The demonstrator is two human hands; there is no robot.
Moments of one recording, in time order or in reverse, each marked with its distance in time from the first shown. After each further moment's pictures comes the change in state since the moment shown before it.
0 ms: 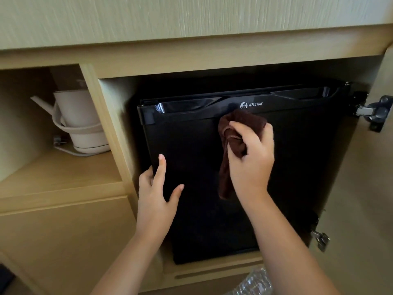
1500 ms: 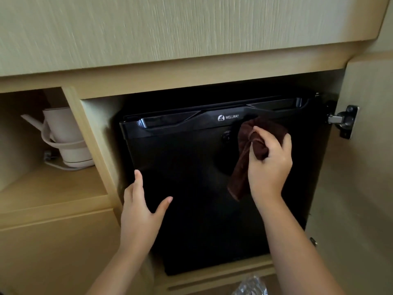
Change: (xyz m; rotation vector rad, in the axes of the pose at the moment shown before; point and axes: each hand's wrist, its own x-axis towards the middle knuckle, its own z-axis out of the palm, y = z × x) left_hand -0.004 0.014 -0.002 0.076 -0.012 -0.146; right_hand 0.022 0.040 -0.039 -0.041 0.115 0.194
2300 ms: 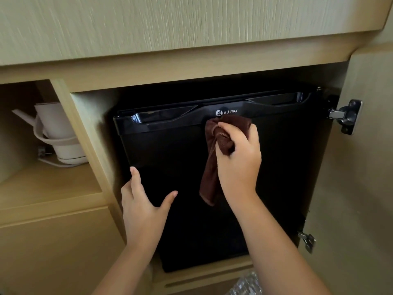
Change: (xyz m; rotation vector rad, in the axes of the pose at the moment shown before) left_hand 0.001 0.010 0.015 -0.017 0.094 -0.057; right_hand -0.017 -0.031 0.023 0.064 -0.140 -0.034
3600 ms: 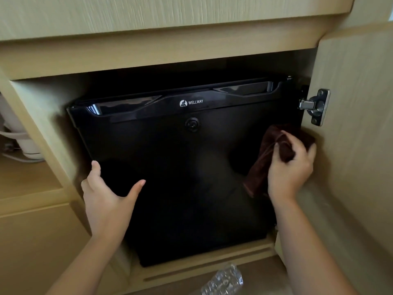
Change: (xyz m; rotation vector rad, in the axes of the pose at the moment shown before) left_hand 0.004 0.004 0.013 -0.035 0.138 -0.034; right_hand 0.021 0.106 -0.088 -0.034 0.269 0.276
